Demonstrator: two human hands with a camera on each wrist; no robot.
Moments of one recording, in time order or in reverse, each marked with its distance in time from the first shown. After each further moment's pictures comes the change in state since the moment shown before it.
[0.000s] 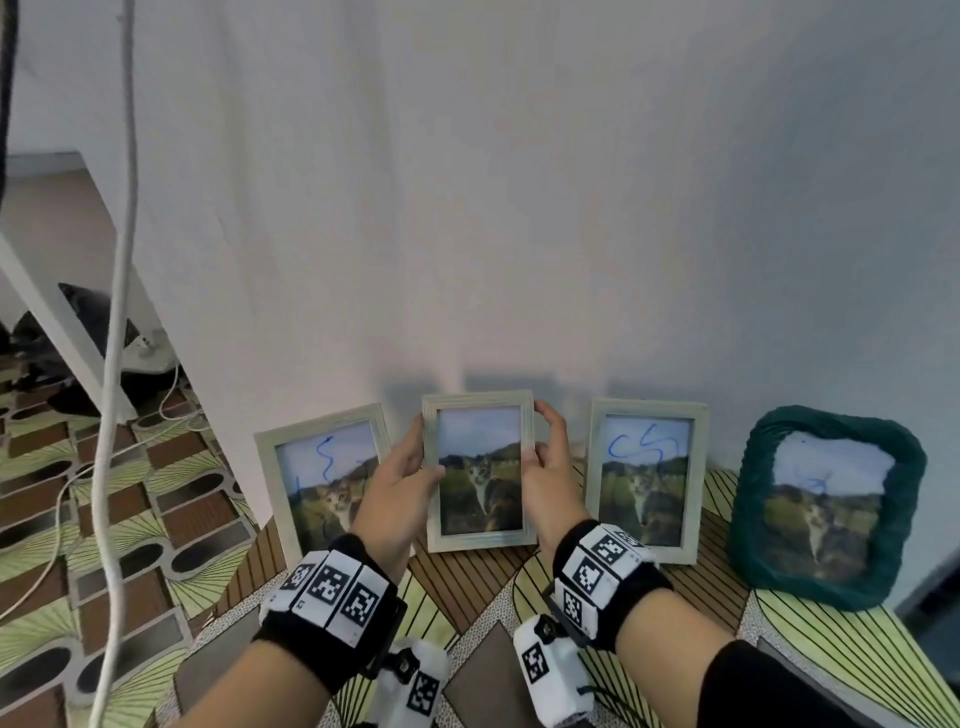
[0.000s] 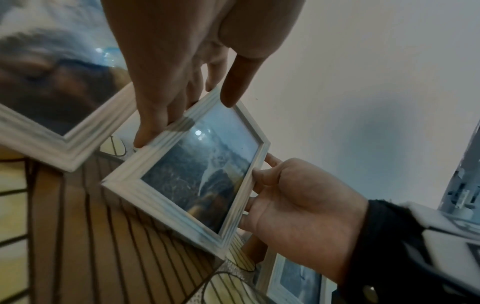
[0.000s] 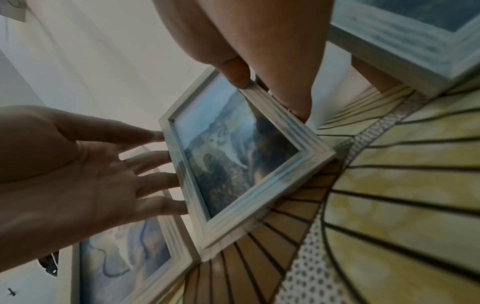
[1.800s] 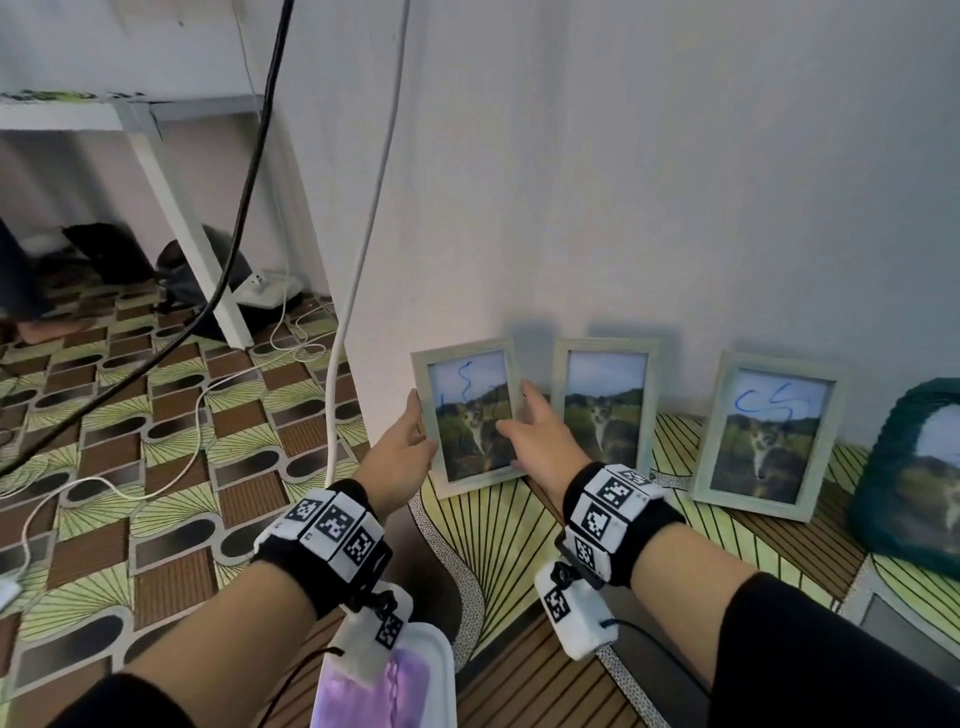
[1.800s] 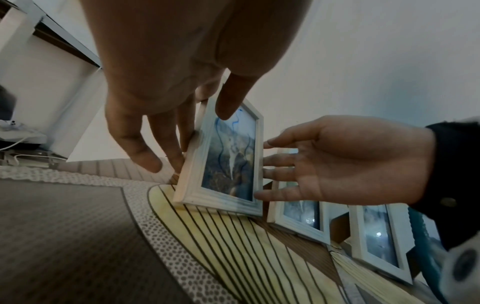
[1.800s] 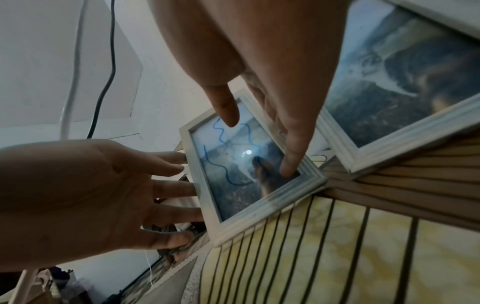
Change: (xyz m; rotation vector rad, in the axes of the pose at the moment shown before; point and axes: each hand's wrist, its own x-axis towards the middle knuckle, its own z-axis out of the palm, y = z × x) left_hand -0.050 0.003 -0.139 0.432 0.058 -0.096; right_hand -0.065 -0.025 0.103 -0.240 -0.425 0.132
